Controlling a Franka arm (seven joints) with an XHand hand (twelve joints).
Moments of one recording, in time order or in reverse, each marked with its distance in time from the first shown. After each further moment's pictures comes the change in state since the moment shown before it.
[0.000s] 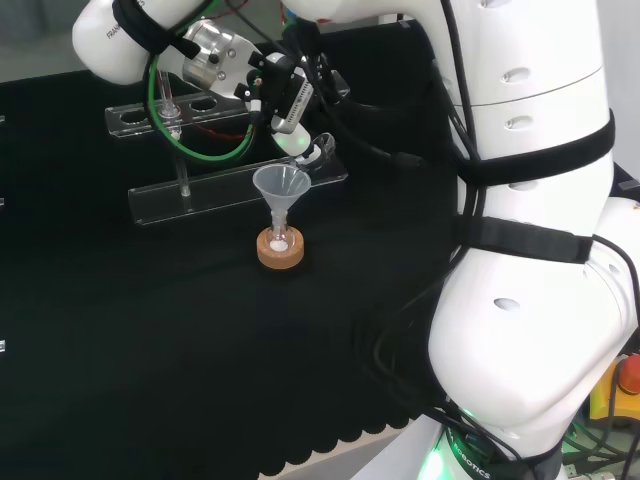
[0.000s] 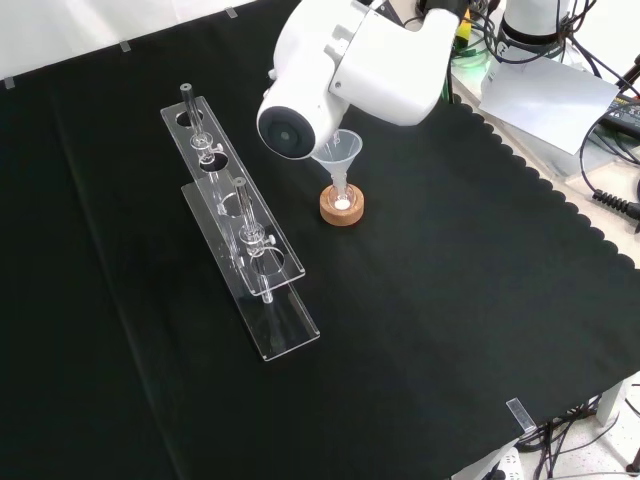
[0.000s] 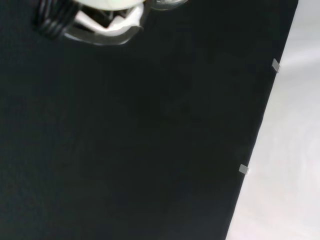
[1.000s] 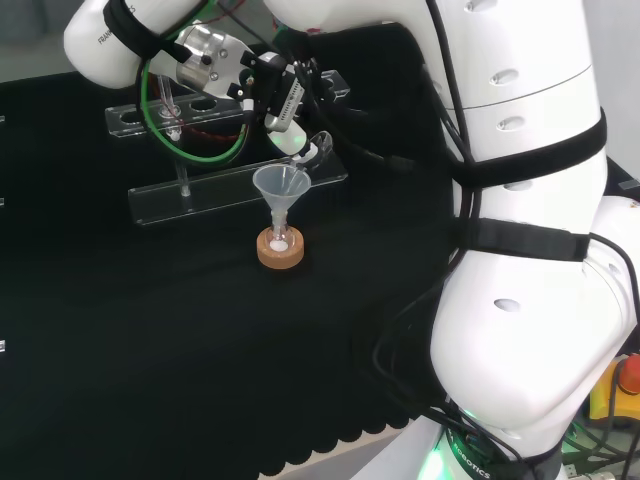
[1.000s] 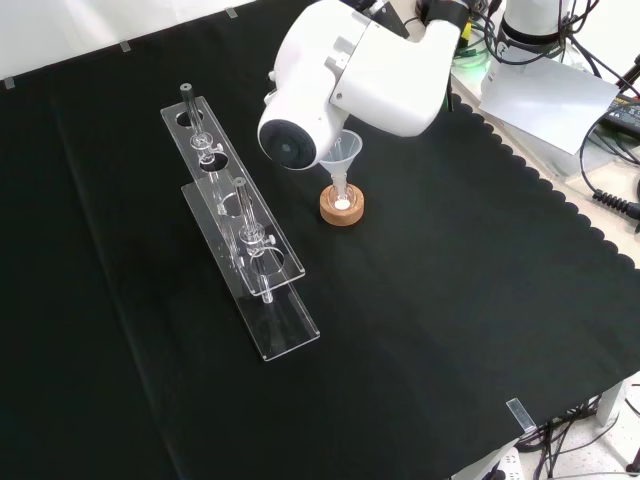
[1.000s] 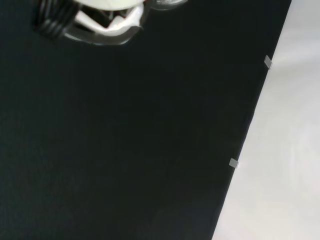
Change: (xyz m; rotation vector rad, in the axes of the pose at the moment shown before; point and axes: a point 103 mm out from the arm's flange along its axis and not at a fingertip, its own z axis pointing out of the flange) arm 0.001 -0.003 -0.007 0.024 -0.032 0.005
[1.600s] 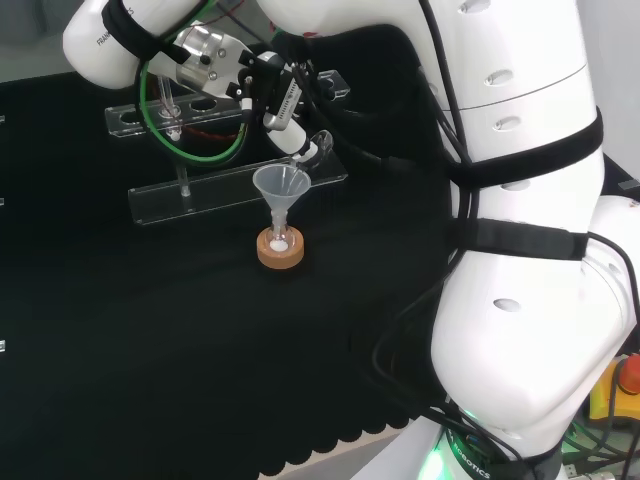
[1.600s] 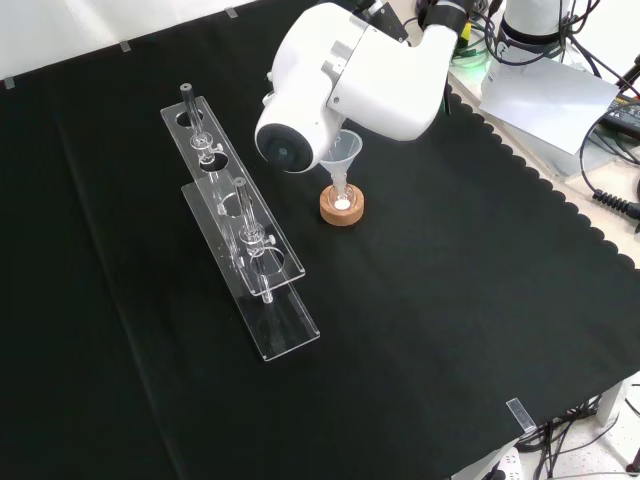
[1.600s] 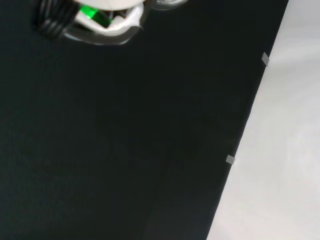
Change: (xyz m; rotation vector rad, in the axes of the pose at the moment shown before) arm -0.001 0.001 -0.001 0.016 -0.008 0.003
